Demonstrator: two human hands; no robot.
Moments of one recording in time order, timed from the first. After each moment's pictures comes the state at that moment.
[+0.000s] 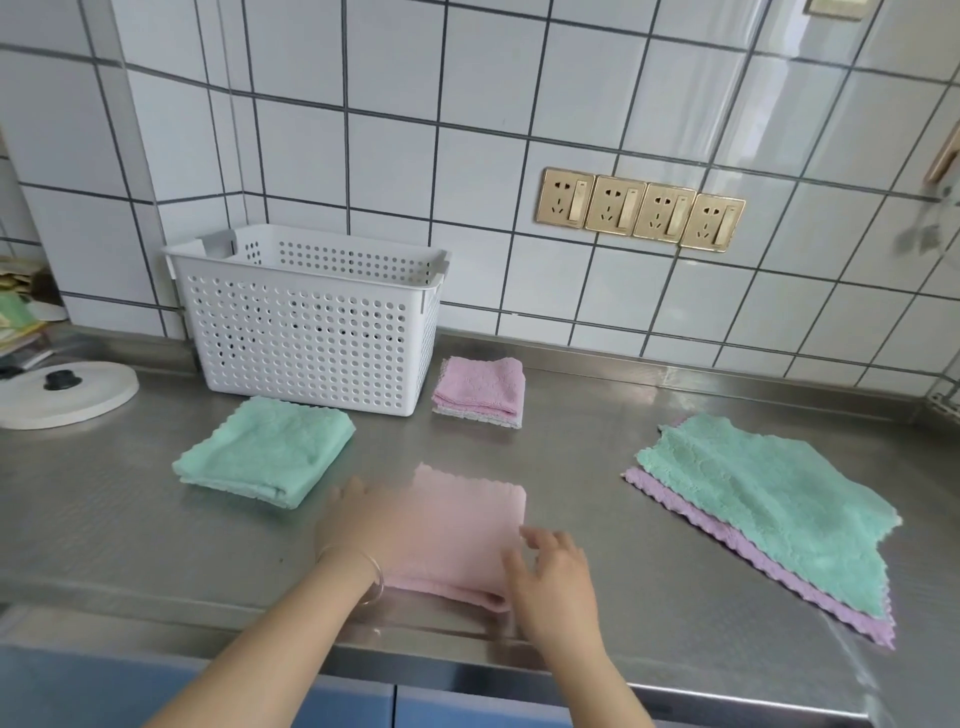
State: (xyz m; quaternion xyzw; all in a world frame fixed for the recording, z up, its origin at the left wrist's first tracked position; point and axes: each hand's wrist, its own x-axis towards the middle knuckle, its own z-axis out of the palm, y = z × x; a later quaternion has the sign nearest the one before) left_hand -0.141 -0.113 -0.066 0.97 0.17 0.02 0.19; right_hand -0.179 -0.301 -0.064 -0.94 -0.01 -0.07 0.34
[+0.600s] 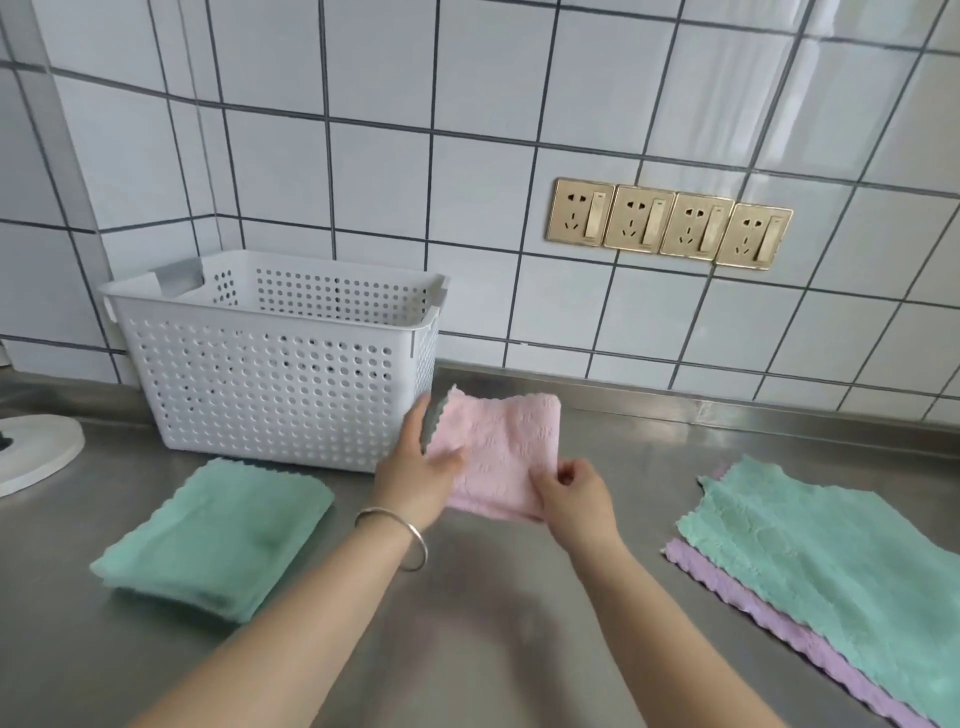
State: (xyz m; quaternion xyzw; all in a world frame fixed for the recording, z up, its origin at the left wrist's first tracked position) left_hand -0.039 -0.134 0.001 0.82 0.08 0.14 0.54; right_hand -0.028 -0.293 -0.003 -0.84 0.07 -0.06 0.54
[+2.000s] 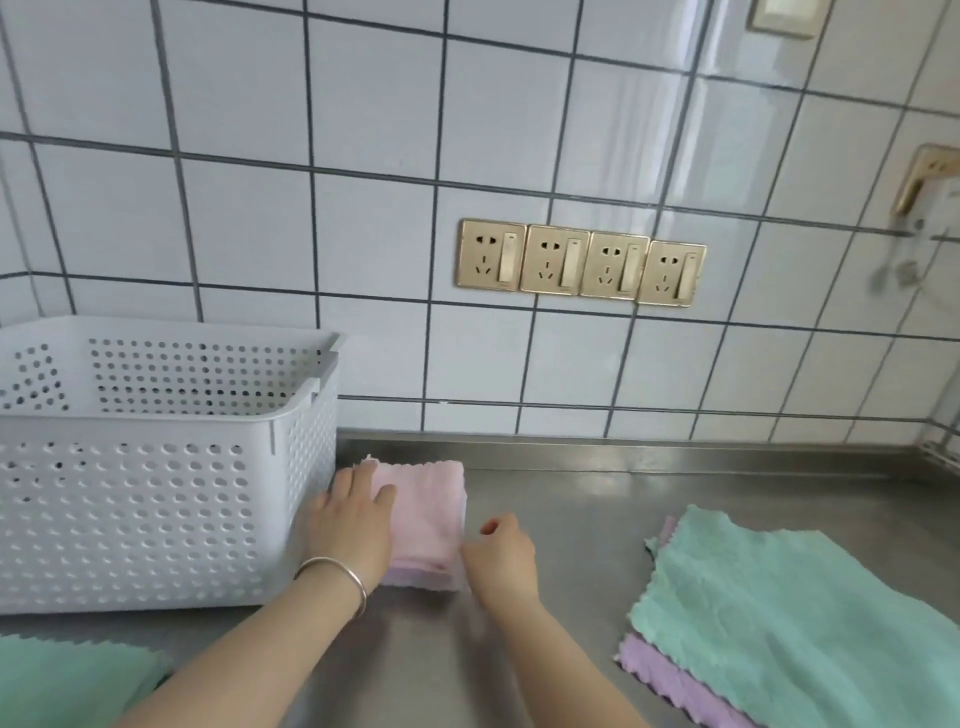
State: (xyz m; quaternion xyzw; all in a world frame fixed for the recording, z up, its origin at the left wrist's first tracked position) left_hand 0.096 -0.147 -0.037 0.98 -0.02 0.19 0.03; right_hand 0.088 -0.300 -0.048 -0.87 0.12 -0.04 0.47
